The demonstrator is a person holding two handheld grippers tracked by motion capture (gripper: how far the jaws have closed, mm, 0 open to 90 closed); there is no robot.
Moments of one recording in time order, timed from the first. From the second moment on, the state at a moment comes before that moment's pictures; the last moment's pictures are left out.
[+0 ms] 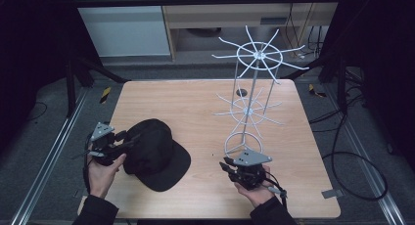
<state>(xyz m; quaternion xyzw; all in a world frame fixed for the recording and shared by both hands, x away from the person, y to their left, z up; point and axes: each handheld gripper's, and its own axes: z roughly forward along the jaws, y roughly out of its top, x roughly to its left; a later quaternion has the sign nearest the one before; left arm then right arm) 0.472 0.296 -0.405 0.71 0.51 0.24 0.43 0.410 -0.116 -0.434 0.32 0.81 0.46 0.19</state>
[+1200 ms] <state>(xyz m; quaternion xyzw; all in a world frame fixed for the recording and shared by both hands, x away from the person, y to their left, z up) 0.412 0.352 -0.428 0.70 0.55 0.26 0.38 0.417 -0.076 -0.447 0.31 0.81 0.47 0.16</state>
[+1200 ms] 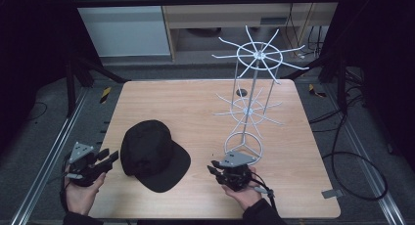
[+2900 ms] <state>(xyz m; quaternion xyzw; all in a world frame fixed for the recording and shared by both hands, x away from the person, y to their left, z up) 0.468 0.342 -0.458 0.73 0.53 0.21 0.37 0.510 -0.007 -0.493 0.38 0.81 0.42 0.15</state>
